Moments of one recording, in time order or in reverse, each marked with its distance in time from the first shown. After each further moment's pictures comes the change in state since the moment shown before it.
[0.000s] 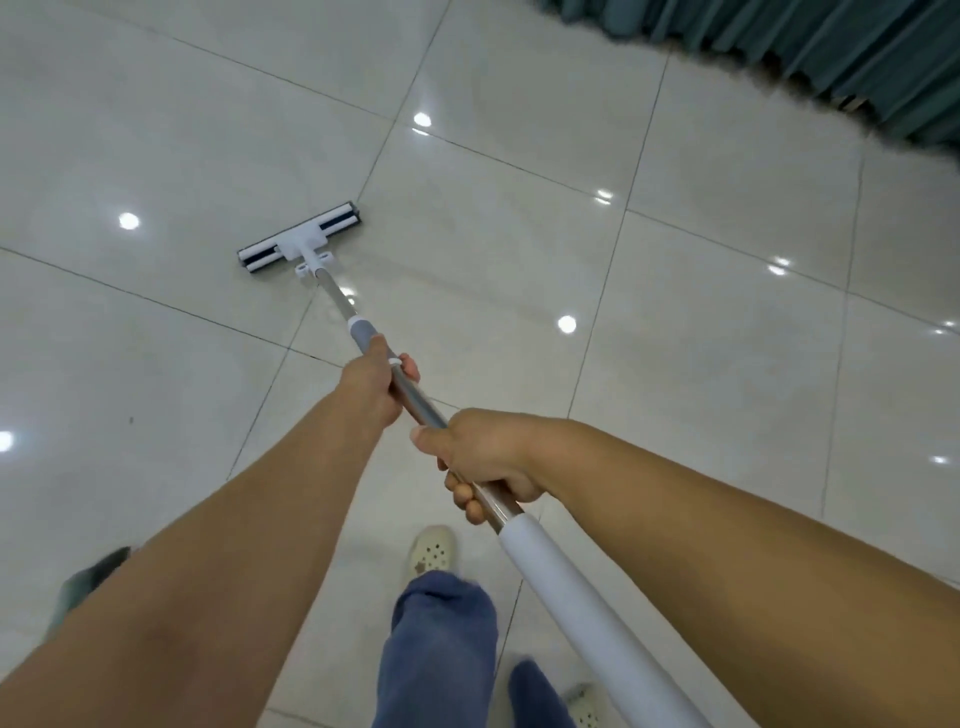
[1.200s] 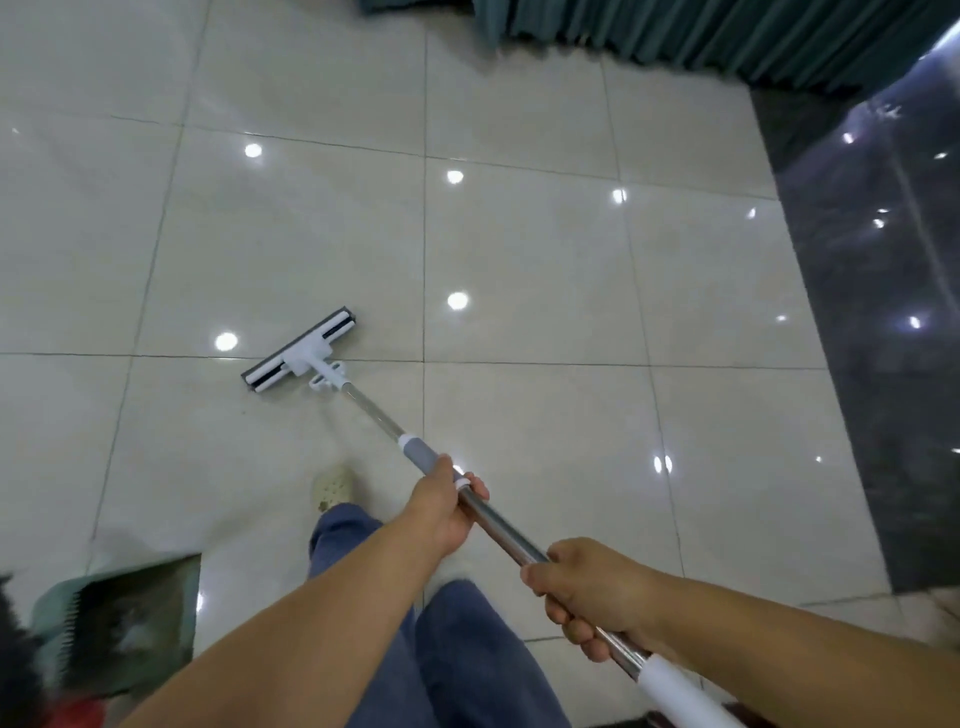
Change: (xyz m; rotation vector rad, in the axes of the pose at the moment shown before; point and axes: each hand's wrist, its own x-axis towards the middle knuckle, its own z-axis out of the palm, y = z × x) left_hand -0.252 -0.405 -0.089 0.332 -0.270 -0.340; right_hand -0.221 0.450 0.074 0.336 0.228 0.135
